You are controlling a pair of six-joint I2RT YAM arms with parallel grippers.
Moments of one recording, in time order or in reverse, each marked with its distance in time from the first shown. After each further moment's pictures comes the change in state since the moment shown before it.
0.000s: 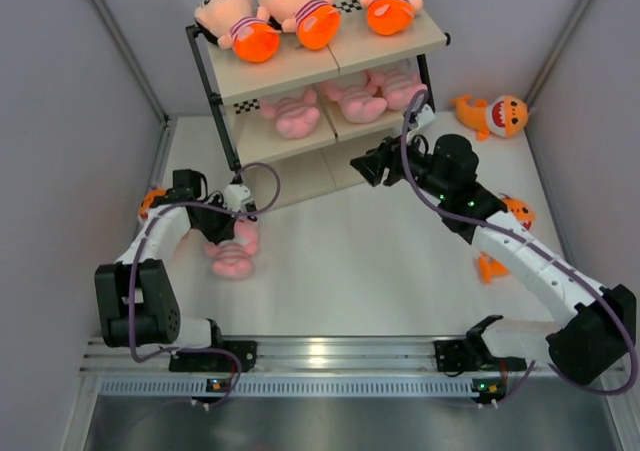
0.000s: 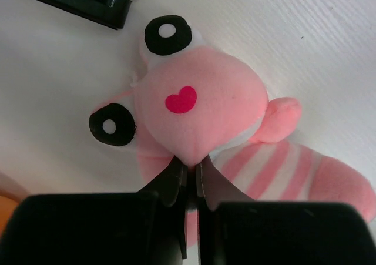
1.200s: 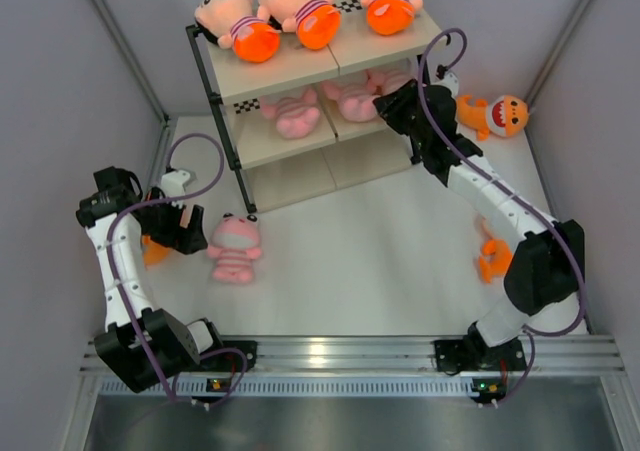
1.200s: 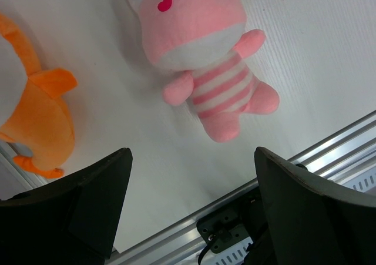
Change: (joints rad) left arm 0.362 -0.214 0.317 -0.602 0.113 -0.047; right arm -0.133 0.406 0.384 -0.089 0.405 0.551
